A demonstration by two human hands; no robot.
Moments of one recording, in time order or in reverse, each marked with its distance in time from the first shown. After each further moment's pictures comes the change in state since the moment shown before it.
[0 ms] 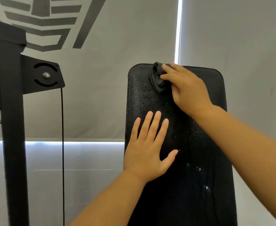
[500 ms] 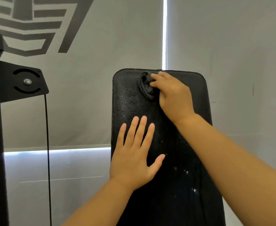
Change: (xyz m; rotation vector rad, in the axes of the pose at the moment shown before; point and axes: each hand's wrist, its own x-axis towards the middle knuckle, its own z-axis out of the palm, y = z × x) left_hand 0.000 0.000 0.000 0.025 -0.033 0.010; right_hand -0.006 -0.002 0.008 0.043 0.203 0.081
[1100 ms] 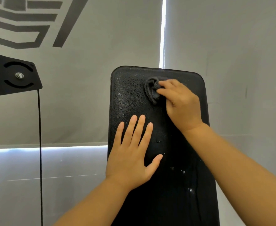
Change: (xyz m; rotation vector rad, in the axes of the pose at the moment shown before) left_hand 0.000 0.000 -0.001 -0.004 -0.015 0.008; right_hand -0.025 0.019 -0.009 -0.065 0.022 -0.078
